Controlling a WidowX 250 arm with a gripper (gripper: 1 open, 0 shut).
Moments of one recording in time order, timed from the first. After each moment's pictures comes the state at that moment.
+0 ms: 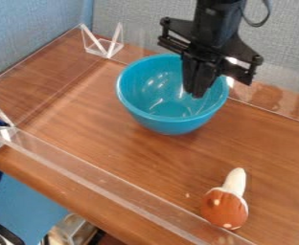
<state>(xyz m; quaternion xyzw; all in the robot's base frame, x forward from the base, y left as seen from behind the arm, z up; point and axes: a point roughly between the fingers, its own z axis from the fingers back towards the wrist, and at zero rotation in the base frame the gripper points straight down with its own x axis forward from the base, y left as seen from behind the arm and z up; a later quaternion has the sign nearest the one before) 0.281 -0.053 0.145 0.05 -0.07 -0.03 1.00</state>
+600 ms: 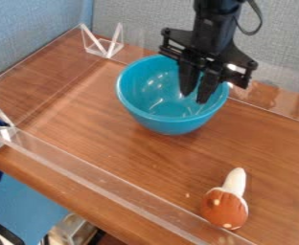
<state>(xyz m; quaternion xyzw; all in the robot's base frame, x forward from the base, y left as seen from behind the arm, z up) 0.296 -0.053 0.127 0.04 -0.06 -0.02 1.00</state>
